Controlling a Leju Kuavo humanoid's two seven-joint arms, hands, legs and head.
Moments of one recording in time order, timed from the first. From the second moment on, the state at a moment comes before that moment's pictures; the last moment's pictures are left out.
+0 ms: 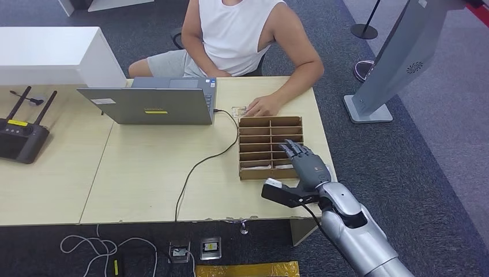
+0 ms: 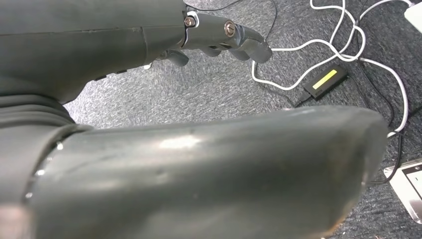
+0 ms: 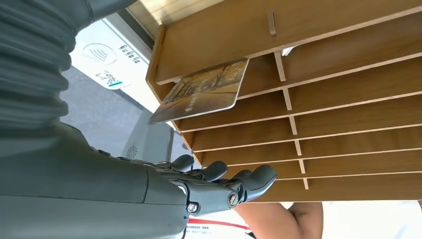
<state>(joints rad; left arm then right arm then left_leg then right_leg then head) -0.15 0.12 -0.62 -0.22 -0.06 0.45 -0.10 -0.42 -0.22 0.64 -1.25 1.01 -0.14 -0.04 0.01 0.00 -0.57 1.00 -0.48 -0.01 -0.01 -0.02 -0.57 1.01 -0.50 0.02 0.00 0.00</state>
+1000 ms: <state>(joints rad) -0.15 0.11 -0.62 -0.22 -0.06 0.45 -0.10 -0.44 -0.19 0.62 -1.15 0.94 -0.20 -0.06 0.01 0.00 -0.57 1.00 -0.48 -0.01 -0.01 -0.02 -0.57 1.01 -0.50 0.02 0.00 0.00</state>
